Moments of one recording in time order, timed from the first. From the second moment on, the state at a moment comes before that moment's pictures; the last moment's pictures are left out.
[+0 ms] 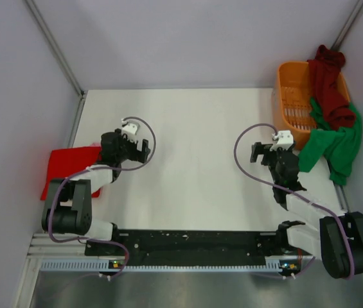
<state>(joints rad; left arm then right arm) -0.08 1.45 0.59 0.39 0.33 0.19 0.17 1.10 0.26 0.69 0.11 0.02</state>
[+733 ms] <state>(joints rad) 0.04 1.37 1.16 -0.16 0.33 0.38 0.12 1.09 0.87 0.18 0.05 0.16</state>
